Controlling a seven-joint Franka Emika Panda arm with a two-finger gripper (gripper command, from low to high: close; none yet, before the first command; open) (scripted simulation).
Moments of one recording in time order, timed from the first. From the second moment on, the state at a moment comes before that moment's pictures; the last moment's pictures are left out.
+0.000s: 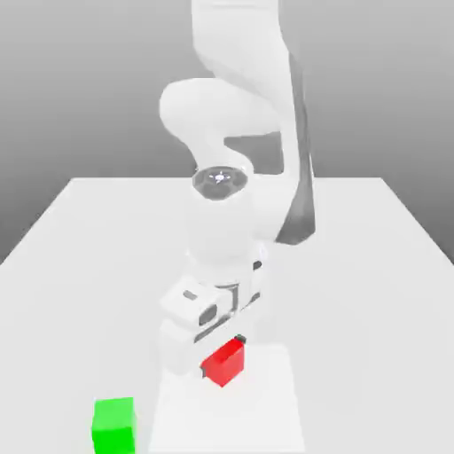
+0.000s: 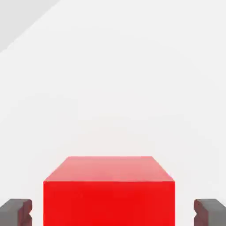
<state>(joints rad) 0.13 0.22 -0.11 -2.81 0.19 3.02 -0.22</state>
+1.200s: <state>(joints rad) -0.06 0.30 -0.22 -2.41 0.16 2.70 0.14</state>
